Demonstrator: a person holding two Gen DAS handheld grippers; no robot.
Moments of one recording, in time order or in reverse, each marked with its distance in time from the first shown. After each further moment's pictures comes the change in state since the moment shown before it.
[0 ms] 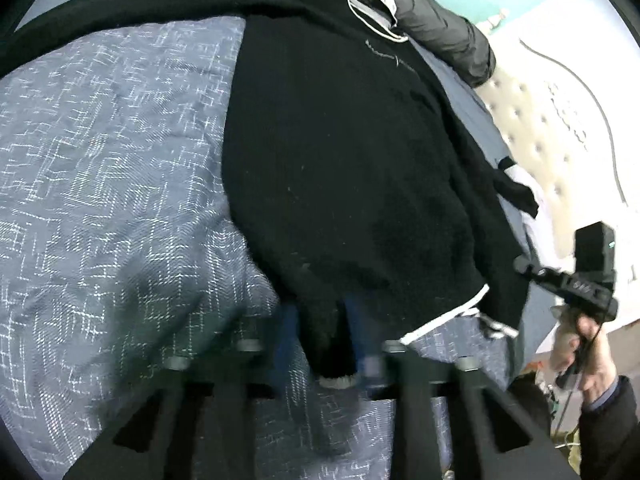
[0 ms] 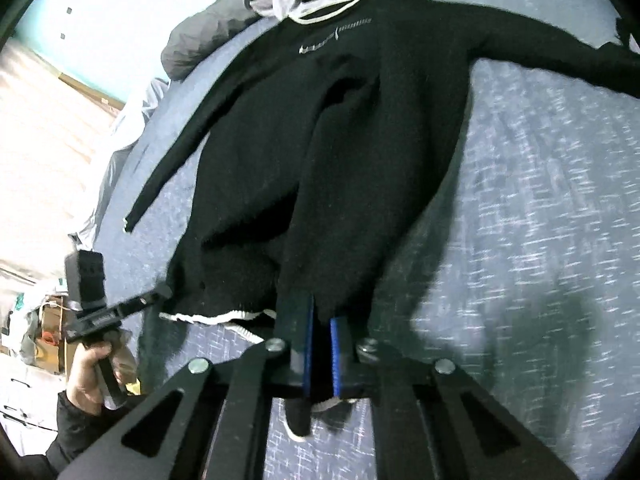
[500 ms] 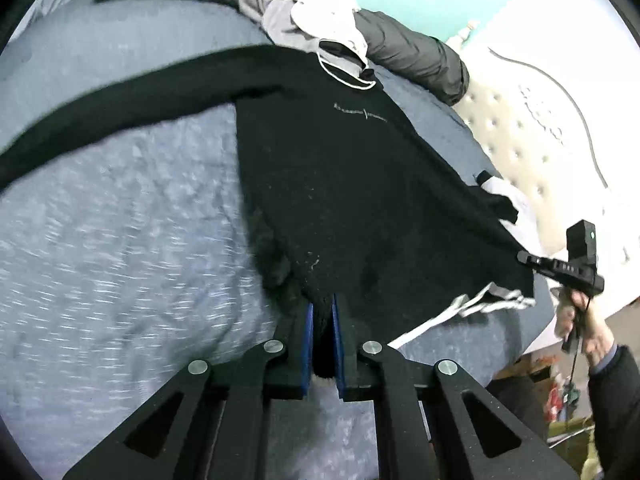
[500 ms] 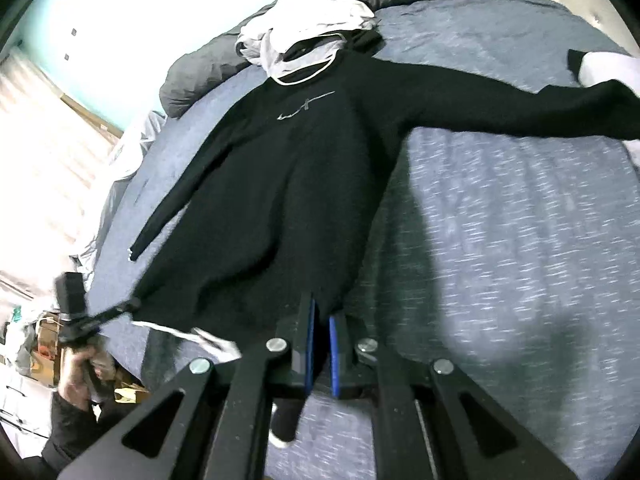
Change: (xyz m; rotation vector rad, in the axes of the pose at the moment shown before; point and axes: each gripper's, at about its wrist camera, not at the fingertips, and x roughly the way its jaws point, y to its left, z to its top) left arm -0.109 -0.025 0.006 0.109 -0.106 0.044; right arm -0.087 -0.037 0.015 0.016 -0.083 -0.042
